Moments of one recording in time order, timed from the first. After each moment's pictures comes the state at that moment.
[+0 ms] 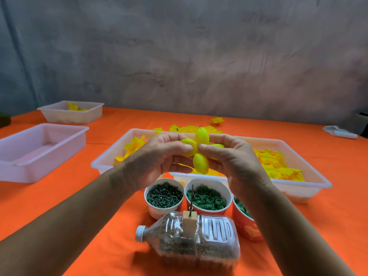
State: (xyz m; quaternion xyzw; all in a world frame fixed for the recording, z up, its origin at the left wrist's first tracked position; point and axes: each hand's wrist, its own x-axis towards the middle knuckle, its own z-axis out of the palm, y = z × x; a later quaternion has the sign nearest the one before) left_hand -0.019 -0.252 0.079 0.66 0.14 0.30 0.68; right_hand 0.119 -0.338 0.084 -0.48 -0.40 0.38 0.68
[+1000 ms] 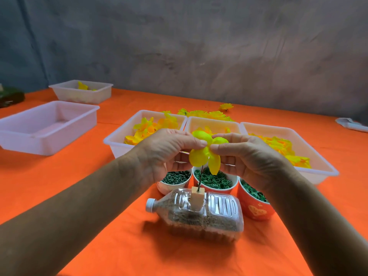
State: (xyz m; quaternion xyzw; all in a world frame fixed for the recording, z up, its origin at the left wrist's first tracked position) left_hand -0.030 -0.284 0.073 0.61 0.31 0.28 0.68; right_hand 0.120 -0.362 0.080 -0.54 -0.42 0.49 0.55
